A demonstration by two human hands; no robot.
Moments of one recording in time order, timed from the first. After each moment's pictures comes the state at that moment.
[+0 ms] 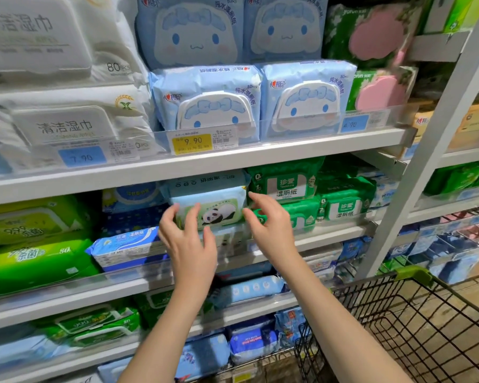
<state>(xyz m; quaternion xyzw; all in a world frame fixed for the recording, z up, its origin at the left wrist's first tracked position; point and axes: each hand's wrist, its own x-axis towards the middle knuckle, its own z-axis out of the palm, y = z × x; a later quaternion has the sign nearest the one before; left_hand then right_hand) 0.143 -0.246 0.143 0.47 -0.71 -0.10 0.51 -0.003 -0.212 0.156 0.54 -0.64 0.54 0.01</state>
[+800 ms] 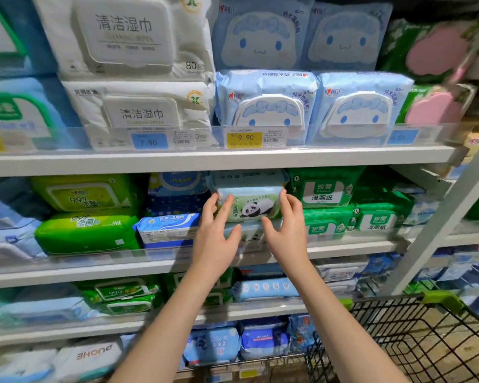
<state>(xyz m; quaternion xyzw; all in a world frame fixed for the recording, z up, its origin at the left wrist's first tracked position) 0.180 -0.246 0.157 0.44 -0.78 -0.22 0.39 0.031 -0.218 0.148 0.53 -0.69 0.49 0.01</state>
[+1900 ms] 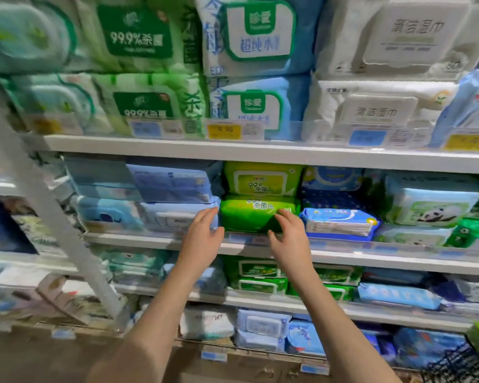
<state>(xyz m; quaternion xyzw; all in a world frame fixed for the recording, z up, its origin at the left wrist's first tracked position) 0.522 -0.314 0.149 0.57 -0.70 -0.24 0.35 0.332 -0.296 0.122 0.63 -0.68 0.37 -0.06</state>
